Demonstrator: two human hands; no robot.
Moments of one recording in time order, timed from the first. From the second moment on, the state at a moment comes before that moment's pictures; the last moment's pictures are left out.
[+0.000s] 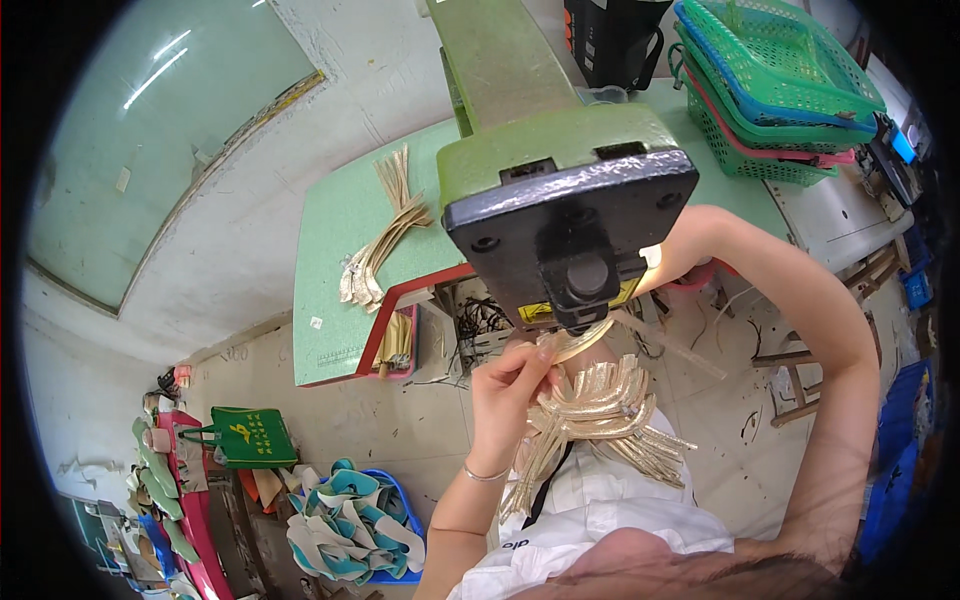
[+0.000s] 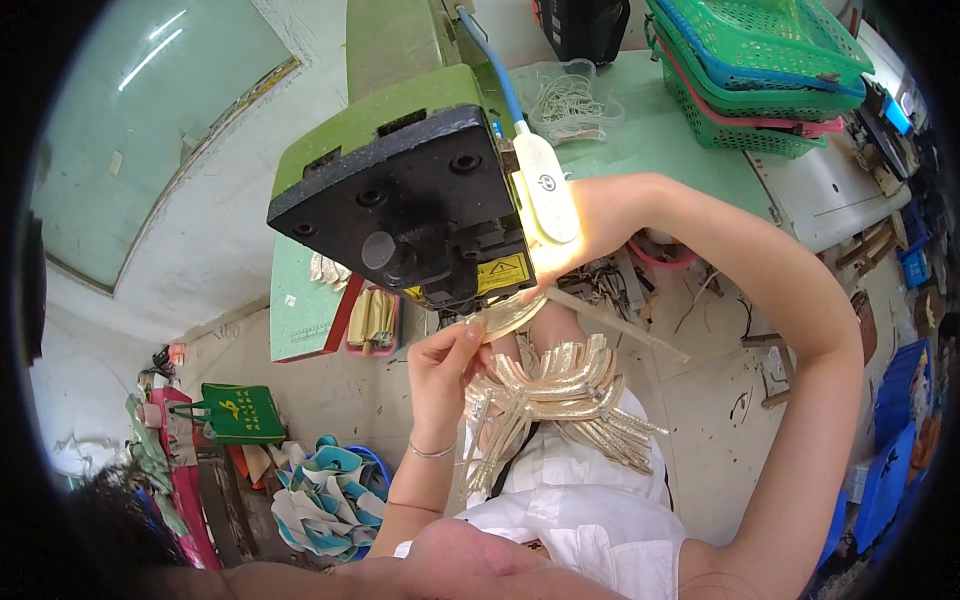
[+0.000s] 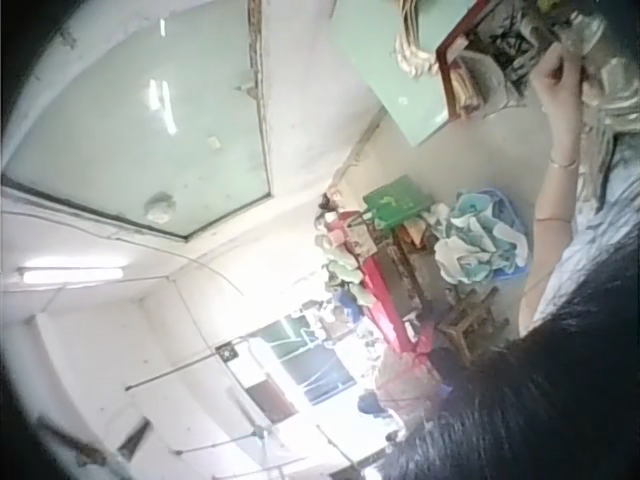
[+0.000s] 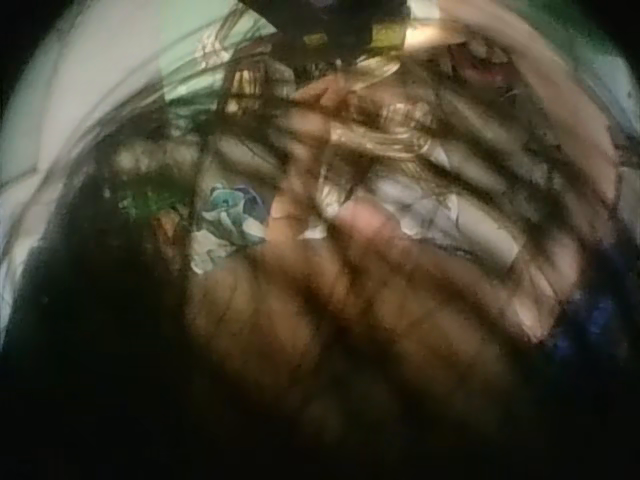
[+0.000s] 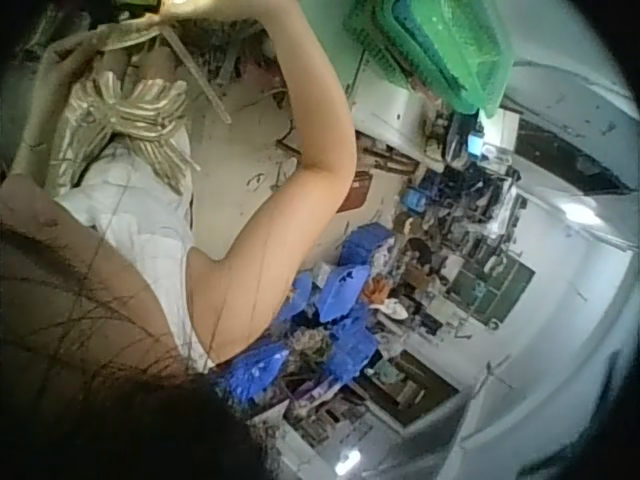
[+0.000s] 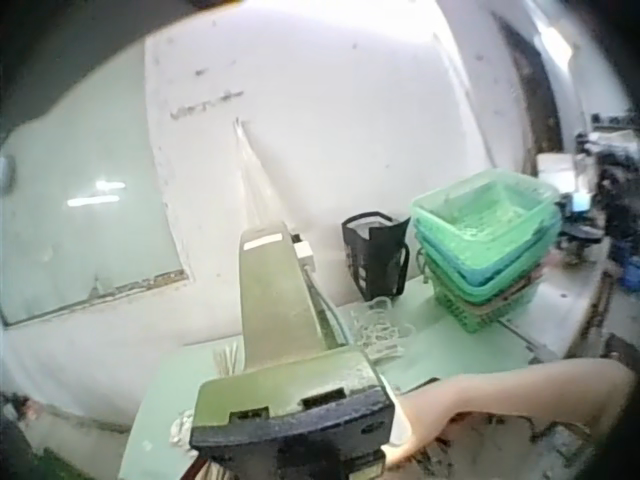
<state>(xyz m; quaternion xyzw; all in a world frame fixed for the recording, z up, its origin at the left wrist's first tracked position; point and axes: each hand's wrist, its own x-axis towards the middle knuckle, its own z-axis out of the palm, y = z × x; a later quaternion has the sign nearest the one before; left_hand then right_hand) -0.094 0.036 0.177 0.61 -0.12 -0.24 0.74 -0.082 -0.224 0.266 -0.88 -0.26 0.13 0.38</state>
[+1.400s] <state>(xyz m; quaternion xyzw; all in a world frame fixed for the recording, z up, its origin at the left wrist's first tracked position) -0.108 0.013 0.167 0.56 -0.17 -0.23 0.78 -0.108 -0.190 0.269 -0.90 -0.20 0.09 0.37</state>
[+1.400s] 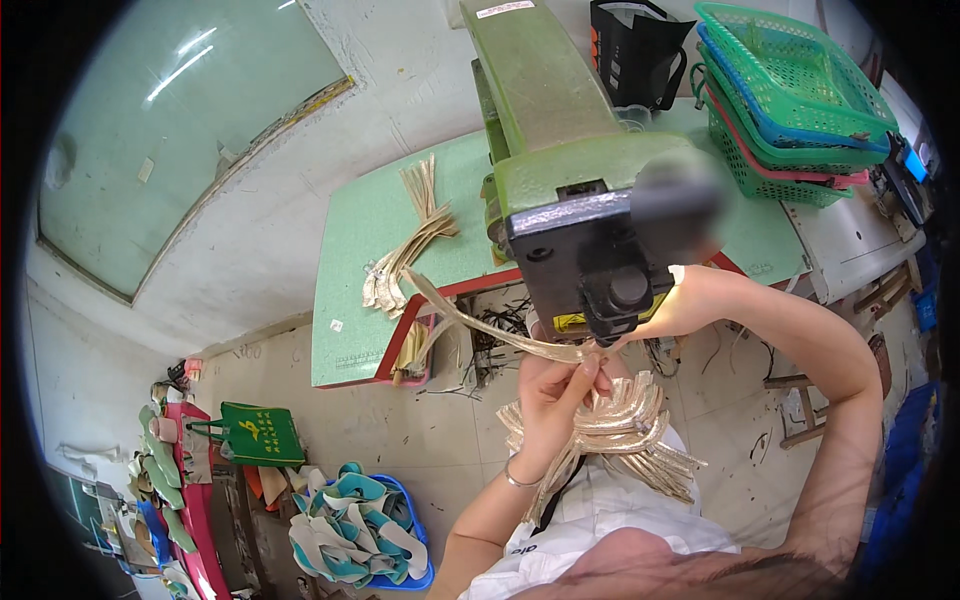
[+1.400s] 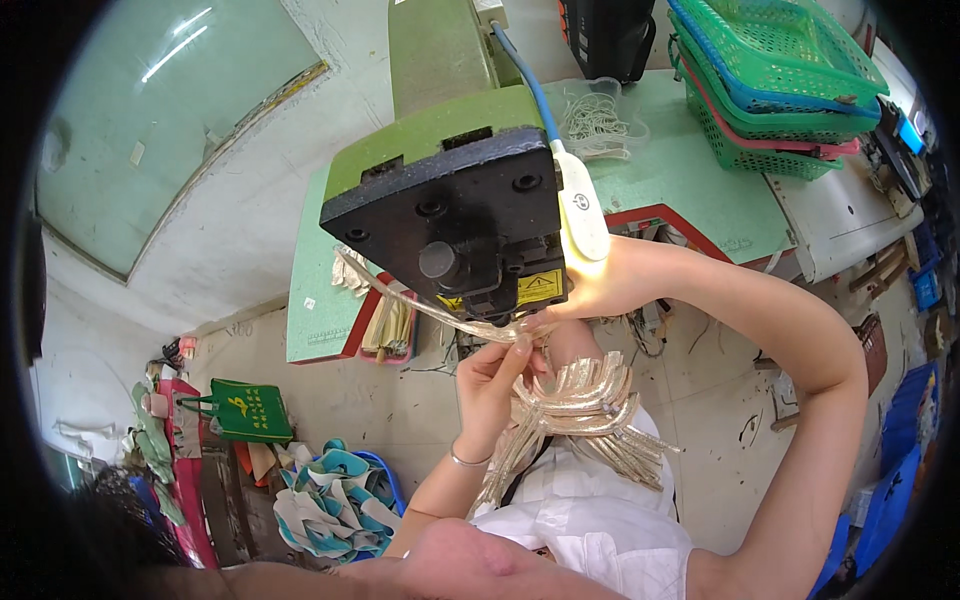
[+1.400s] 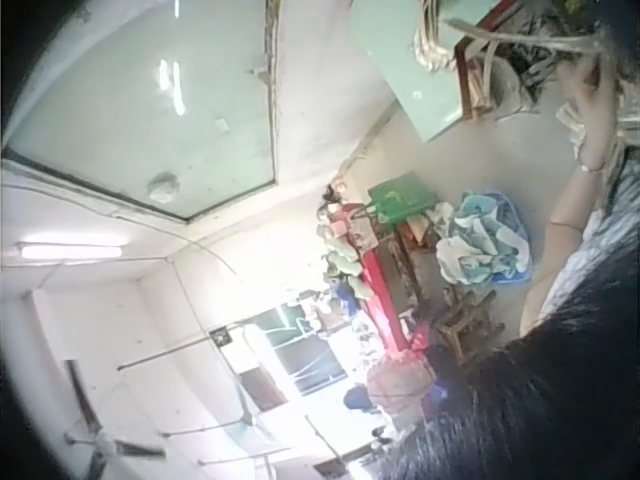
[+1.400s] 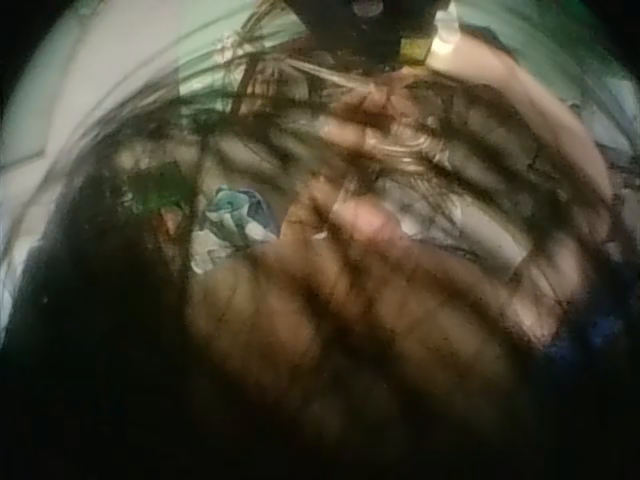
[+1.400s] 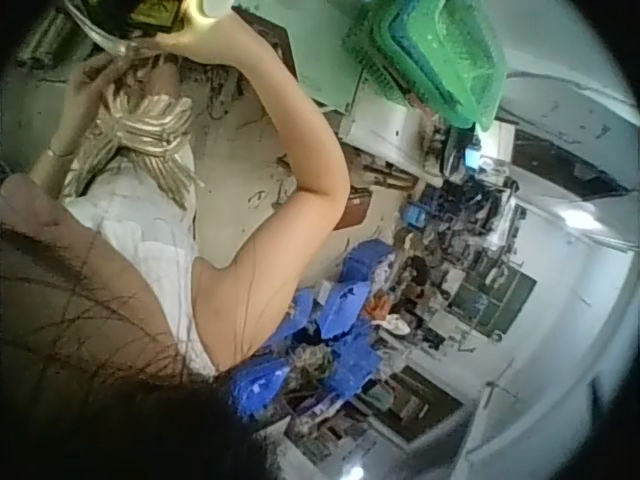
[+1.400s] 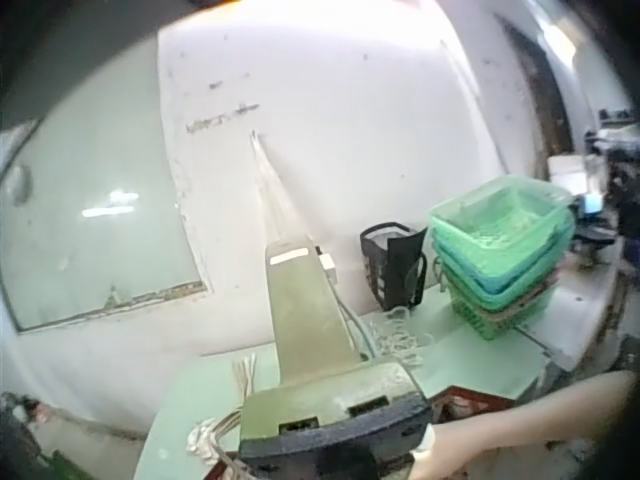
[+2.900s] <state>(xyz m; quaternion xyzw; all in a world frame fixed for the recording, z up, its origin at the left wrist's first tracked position) -0.101 0.021 0.169 0.58 -0.15 -0.25 0.76 -0.176 -0.190 0.233 -0.56 0.16 0.16 0.80</state>
